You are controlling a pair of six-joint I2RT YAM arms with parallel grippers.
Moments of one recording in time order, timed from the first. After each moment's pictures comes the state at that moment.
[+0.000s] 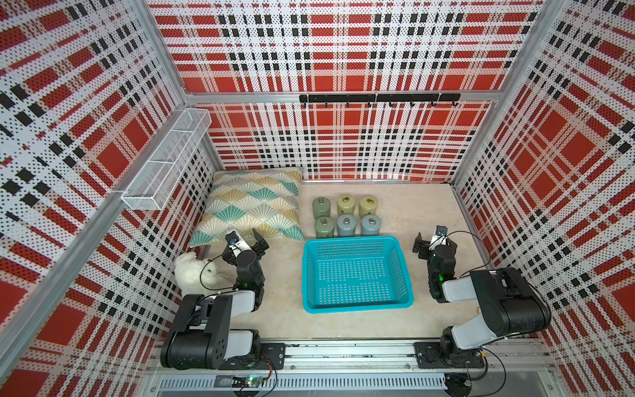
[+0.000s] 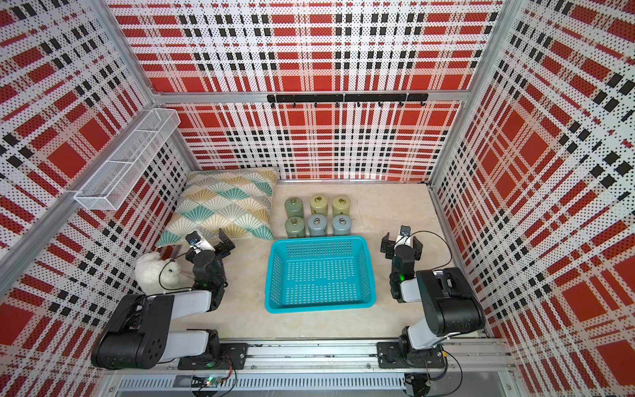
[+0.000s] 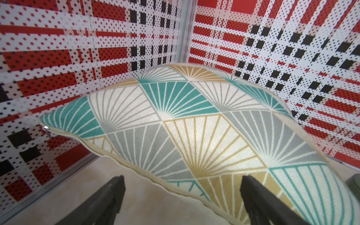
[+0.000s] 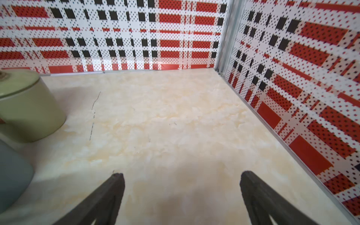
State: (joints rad) left arm -0.02 1.34 0.21 1.06 -0.49 -0.23; right arm 0.09 1.54 0.27 1.05 0.33 0.01
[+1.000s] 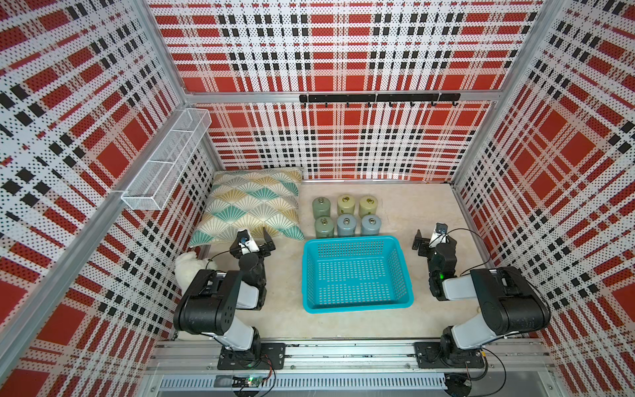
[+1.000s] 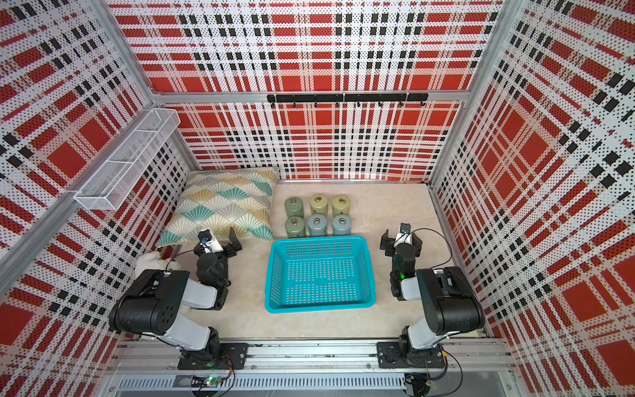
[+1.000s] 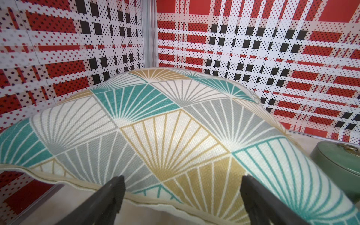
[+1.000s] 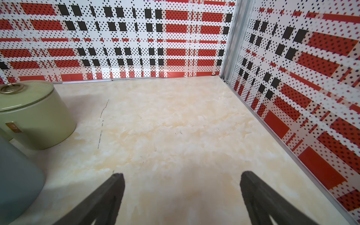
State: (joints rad) left arm -0.05 1.56 0.19 1.37 -0.35 -0.08; right arm 0.08 1.54 0.29 1.07 0.29 0.01
